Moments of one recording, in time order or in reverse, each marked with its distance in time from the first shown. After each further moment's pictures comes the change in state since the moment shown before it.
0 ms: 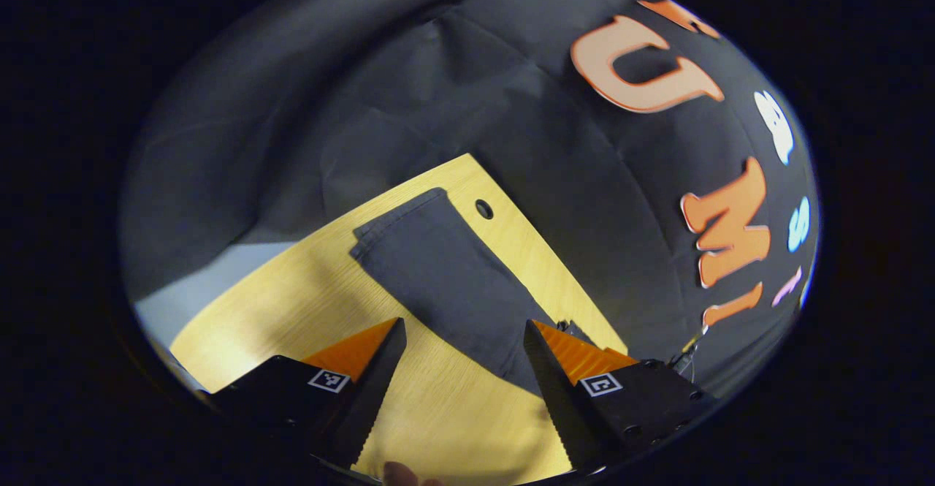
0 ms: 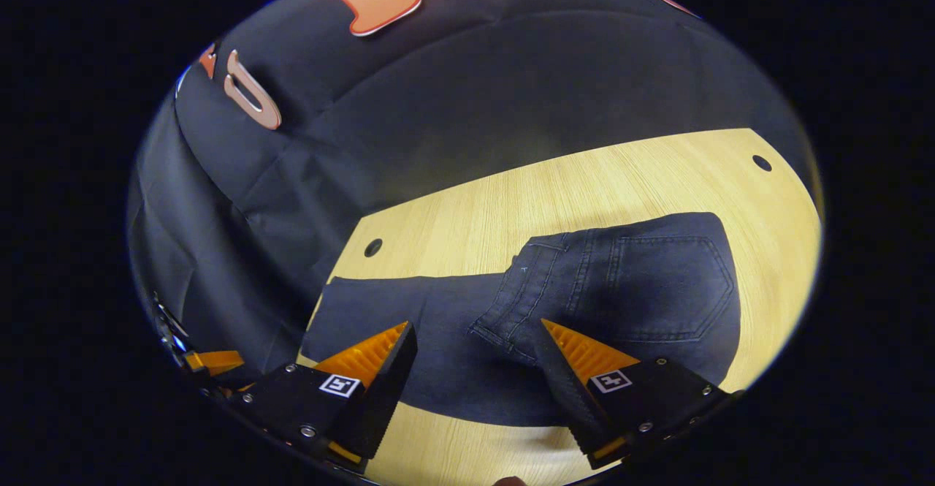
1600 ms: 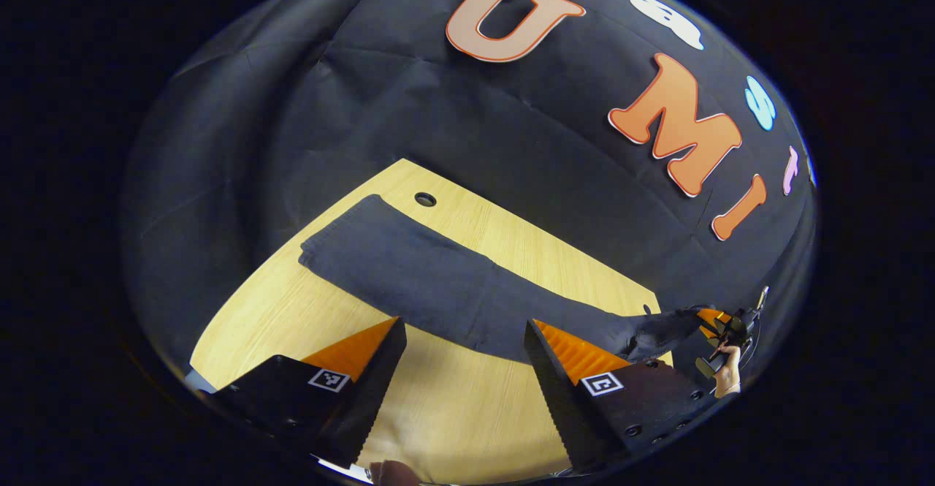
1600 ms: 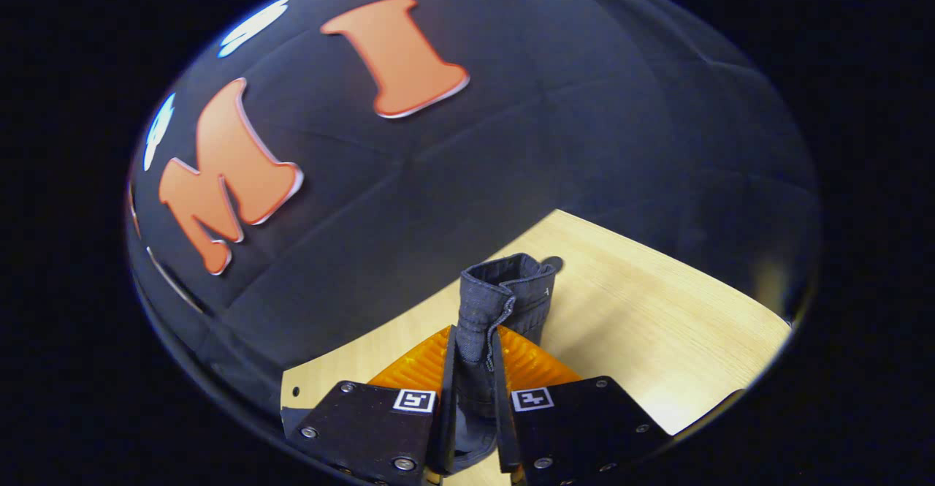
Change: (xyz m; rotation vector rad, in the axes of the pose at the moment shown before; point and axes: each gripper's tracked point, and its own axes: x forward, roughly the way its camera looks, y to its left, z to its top) left arm -0.032 -0.098 -0.071 0.445 -0.039 0.011; right arm -0.193 -0.261 0.155 0.270 -0.488 -0.316
